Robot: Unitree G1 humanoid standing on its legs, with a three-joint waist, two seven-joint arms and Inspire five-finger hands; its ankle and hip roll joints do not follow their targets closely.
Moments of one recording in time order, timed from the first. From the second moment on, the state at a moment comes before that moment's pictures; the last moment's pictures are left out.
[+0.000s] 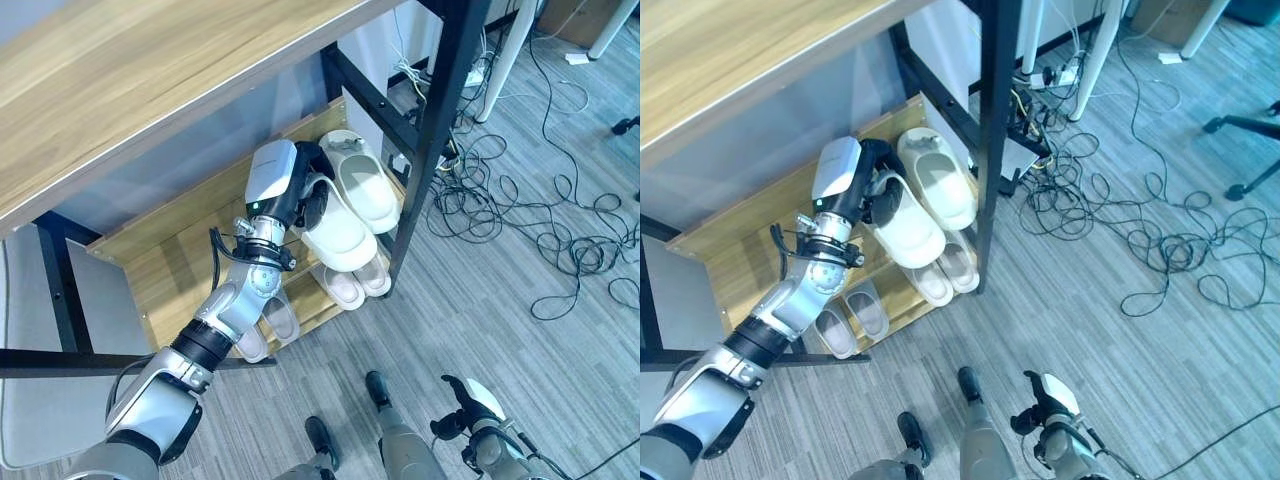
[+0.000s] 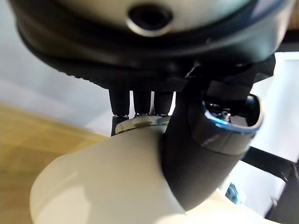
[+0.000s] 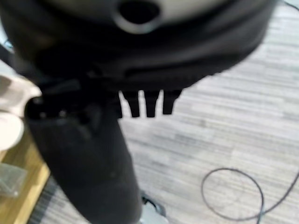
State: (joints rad) left arm -0.79 0.43 -0.51 0.35 0.43 0.06 0.43; right arm -0.08 -0.43 0.35 0.94 -0.31 -0.04 -0.27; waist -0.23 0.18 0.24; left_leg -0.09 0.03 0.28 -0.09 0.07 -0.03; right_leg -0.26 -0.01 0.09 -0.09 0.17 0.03
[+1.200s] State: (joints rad) left arm -0.93 0.52 -0.59 0.55 0.52 0.05 0.43; right arm -0.10 -0.46 0.36 0.94 -0.29 -0.06 -0.27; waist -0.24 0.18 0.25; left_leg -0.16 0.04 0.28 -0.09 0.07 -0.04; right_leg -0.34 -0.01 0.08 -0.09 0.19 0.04
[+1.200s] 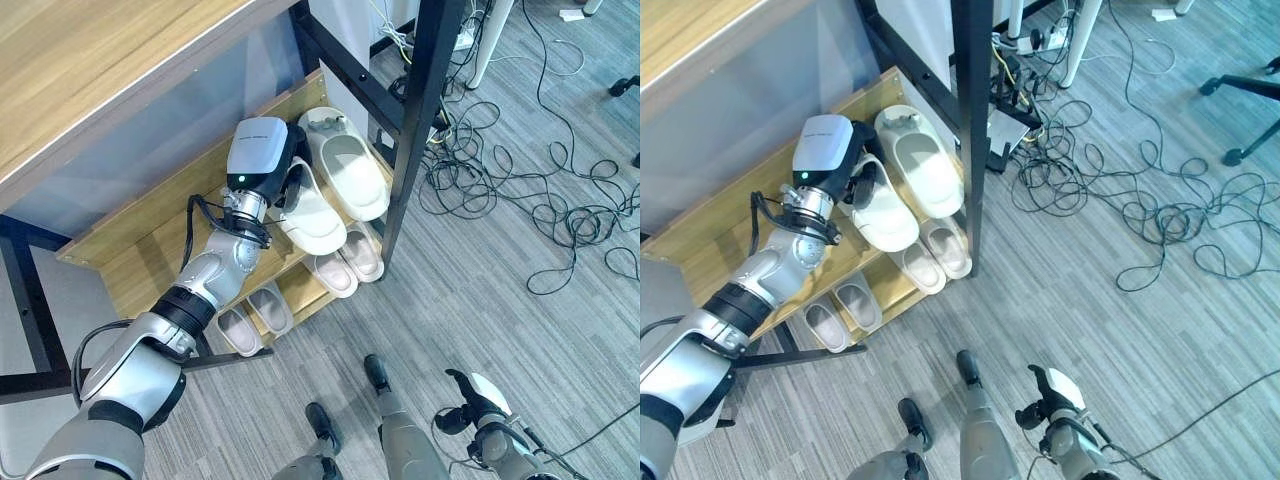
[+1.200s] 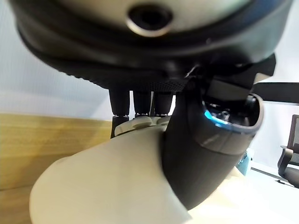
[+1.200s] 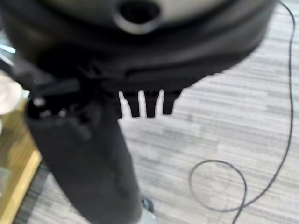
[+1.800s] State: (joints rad) left arm -1.00 0.52 -0.59 0.59 0.52 0.05 0.45; right arm -0.10 -0.46 0.37 0.94 -0.29 -0.07 -0.29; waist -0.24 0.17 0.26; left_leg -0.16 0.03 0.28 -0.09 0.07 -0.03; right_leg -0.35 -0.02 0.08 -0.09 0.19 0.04
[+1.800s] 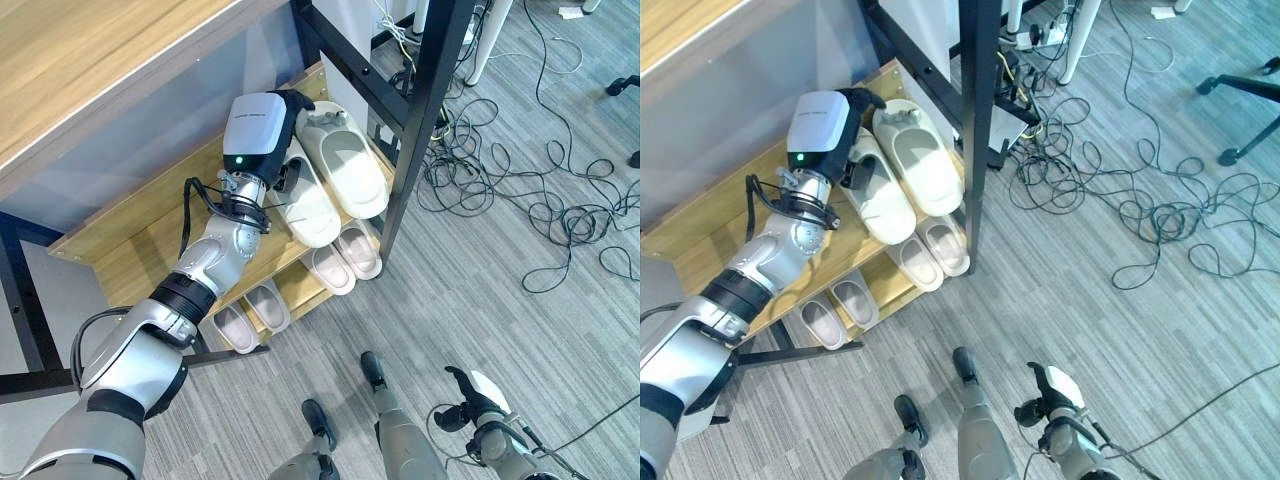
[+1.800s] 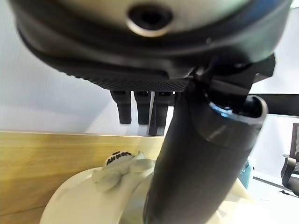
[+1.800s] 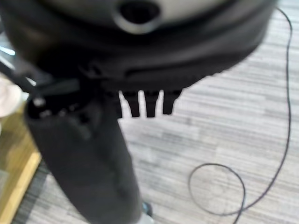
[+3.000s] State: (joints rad) left arm -0.71 0.44 -0.49 0.30 0.51 0.02 0.45; right arm -0.11 -0.44 0.36 0.94 -0.30 -0.06 -0.29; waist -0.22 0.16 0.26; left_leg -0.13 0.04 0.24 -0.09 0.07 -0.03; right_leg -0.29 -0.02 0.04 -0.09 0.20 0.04
